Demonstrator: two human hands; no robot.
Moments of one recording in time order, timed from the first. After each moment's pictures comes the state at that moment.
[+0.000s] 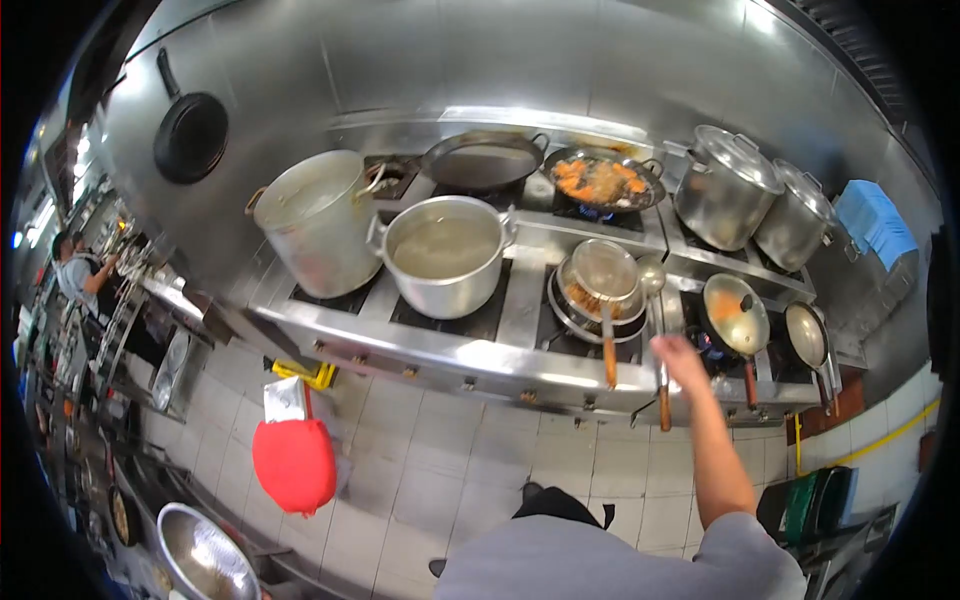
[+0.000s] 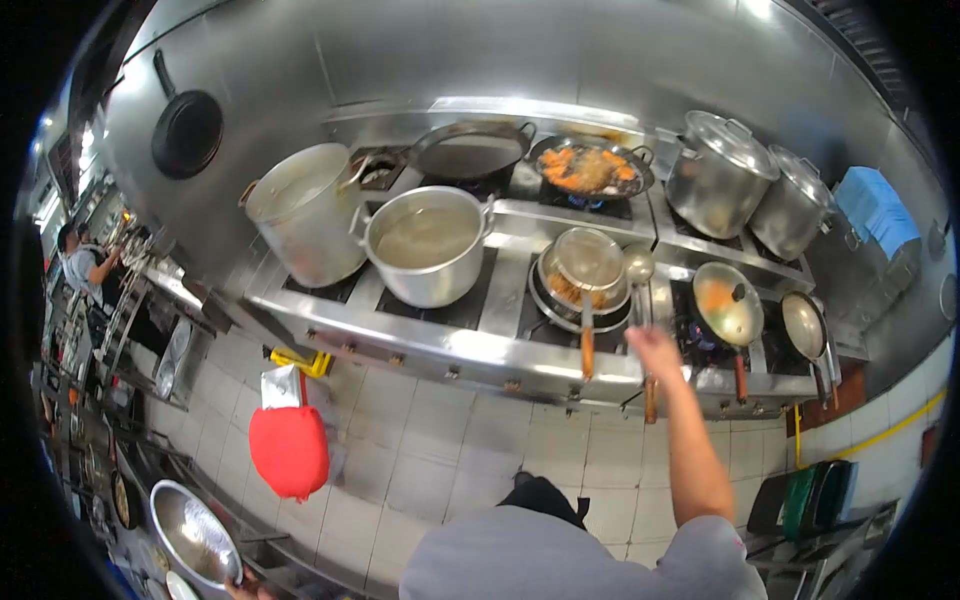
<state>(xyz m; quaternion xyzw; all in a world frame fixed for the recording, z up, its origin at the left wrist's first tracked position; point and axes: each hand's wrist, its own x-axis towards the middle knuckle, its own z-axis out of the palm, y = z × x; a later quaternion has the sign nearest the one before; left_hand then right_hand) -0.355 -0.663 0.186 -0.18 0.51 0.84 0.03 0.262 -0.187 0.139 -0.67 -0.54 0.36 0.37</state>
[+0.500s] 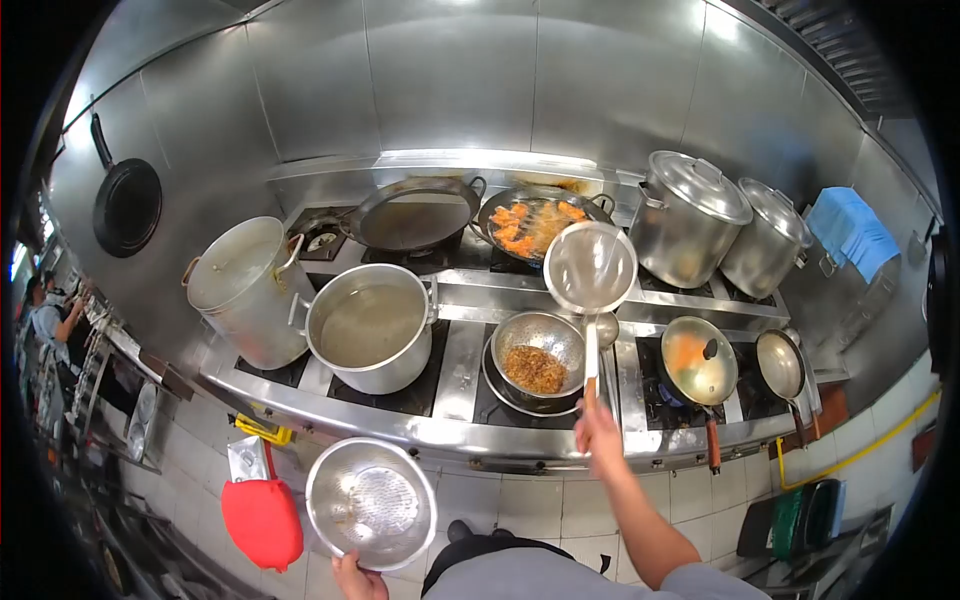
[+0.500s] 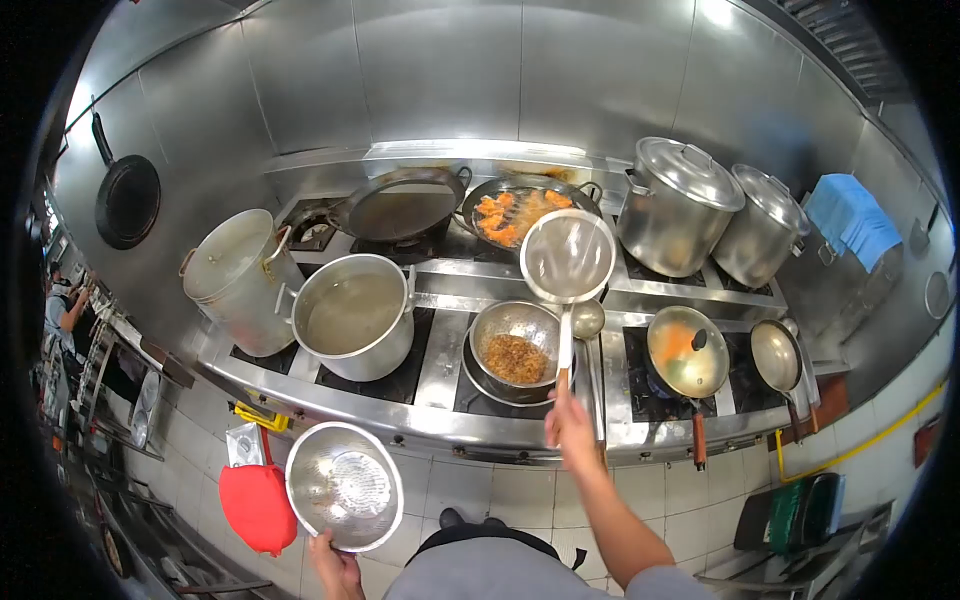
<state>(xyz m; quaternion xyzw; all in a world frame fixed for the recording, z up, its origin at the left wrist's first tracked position) -0.151 -0.374 0.123 0.02 0.50 0.76 0.42 0.225 -0.162 0.133 -0.52 -0.31 0.57 0.55</state>
